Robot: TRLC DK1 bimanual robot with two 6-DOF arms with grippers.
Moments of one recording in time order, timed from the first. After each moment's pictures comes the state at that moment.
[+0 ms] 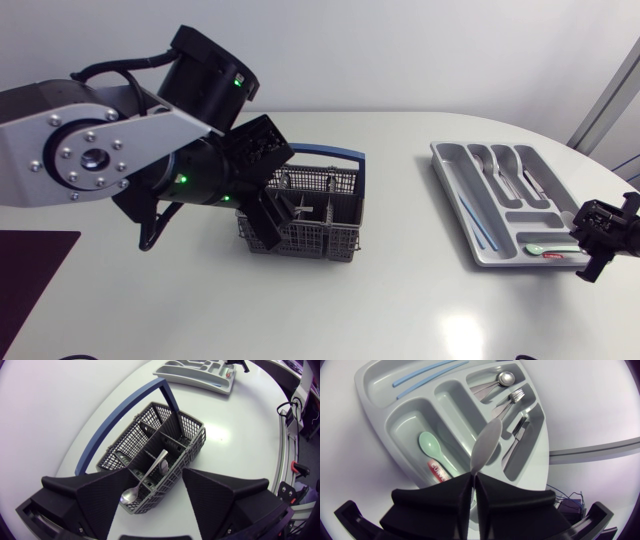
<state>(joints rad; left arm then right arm) -0.72 1.41 1.08 -0.53 -0.11 0.39 -0.70 1.65 0.74 -0.01 -0.28 -1.49</state>
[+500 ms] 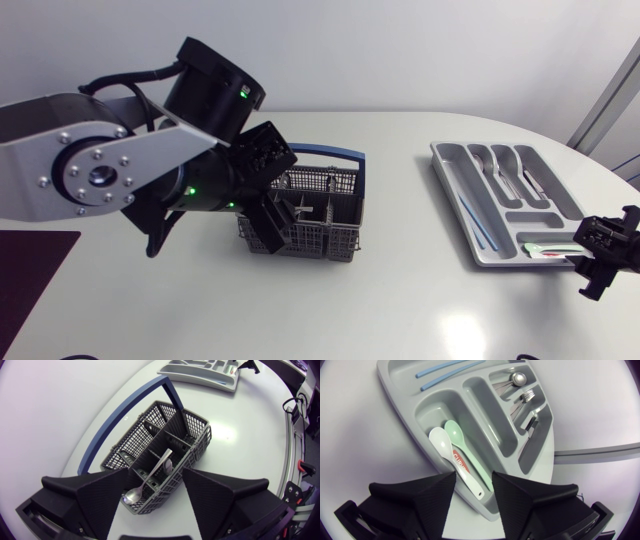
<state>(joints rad) -0.75 1.41 1.05 -0.48 -0.18 0.40 -0.73 1.57 0.66 -0.04 -0.29 -1.56</state>
